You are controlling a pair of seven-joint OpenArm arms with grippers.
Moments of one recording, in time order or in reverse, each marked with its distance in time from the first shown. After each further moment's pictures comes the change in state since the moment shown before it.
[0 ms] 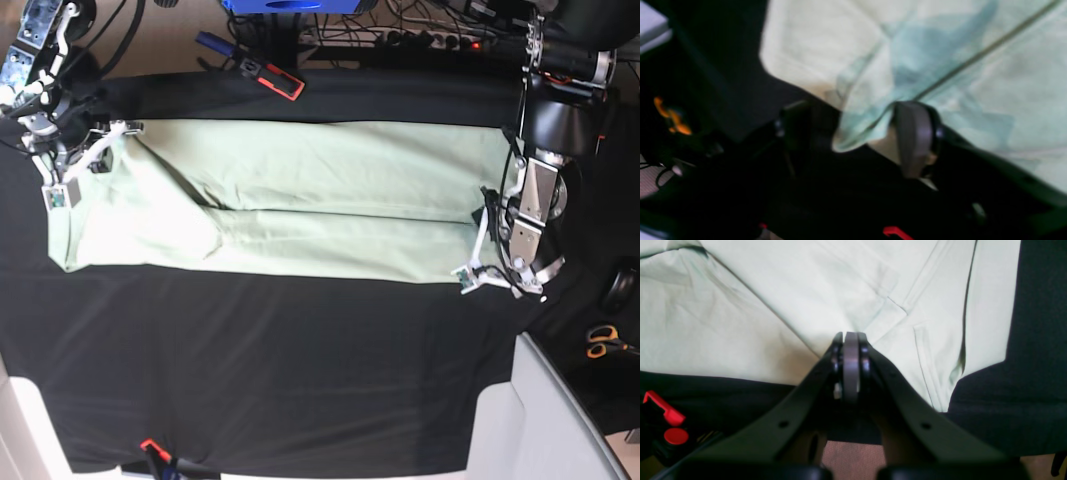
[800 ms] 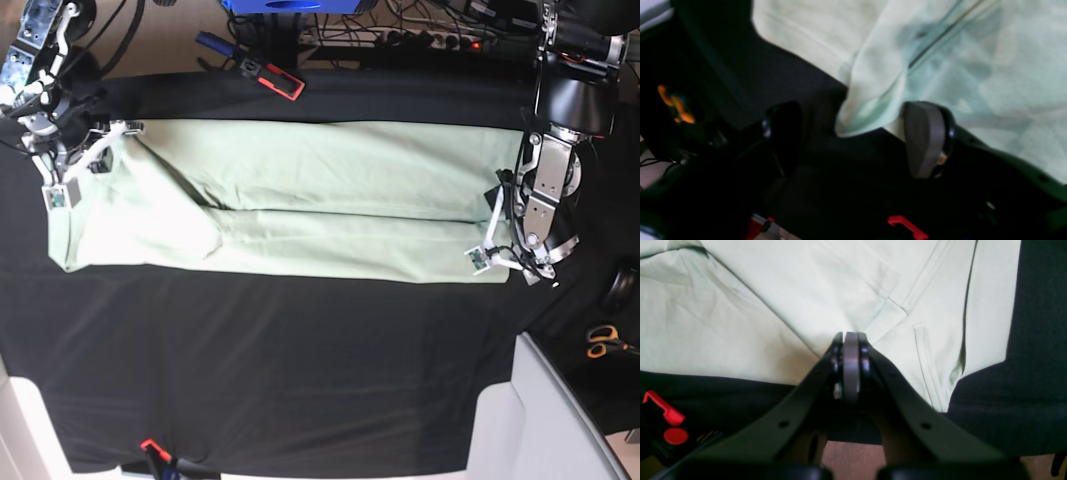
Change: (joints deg) left arm 5.4 -3.8 0.1 4.8 0.0 0.0 -2.0; right arm 0.0 0.0 0.0 0.0 0.0 0.0 0.0
